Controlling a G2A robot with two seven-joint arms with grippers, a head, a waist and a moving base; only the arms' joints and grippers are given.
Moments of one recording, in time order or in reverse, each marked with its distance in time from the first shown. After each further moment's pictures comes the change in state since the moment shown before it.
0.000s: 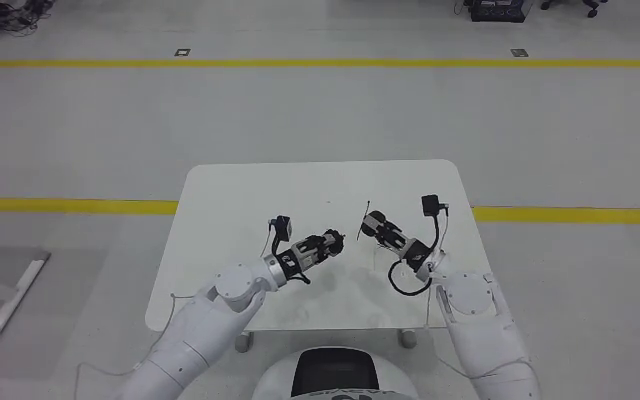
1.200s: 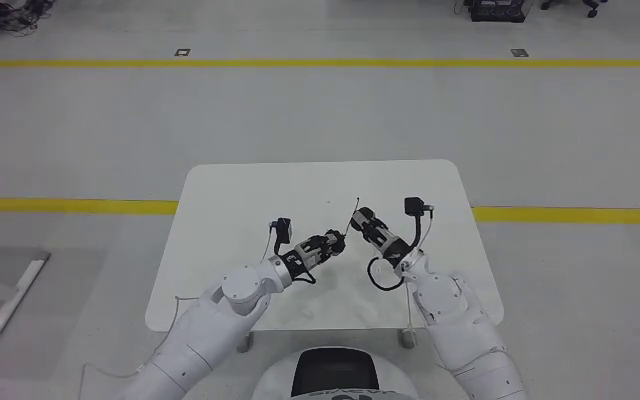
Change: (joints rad) left arm 0.014 -0.006 0.013 -0.040 0.032 0.064 0.099; right arm 0.068 0.017 -0.166 0.127 -0.137 0.000 -0.292
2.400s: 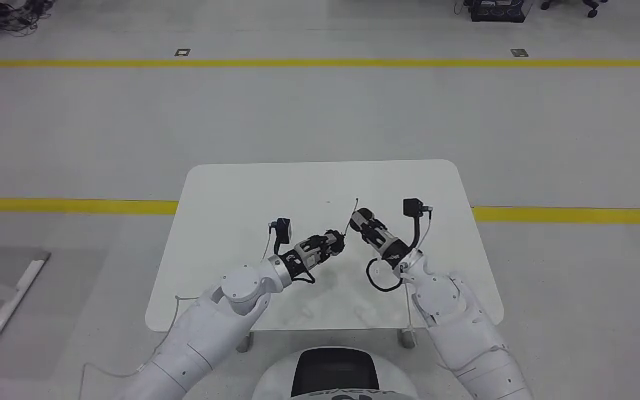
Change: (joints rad) left arm -0.003 -0.004 -0.005 0.013 -0.010 0.003 -0.012; right arm 0.013 0.037 -0.048 0.007 0.022 0.000 -0.048
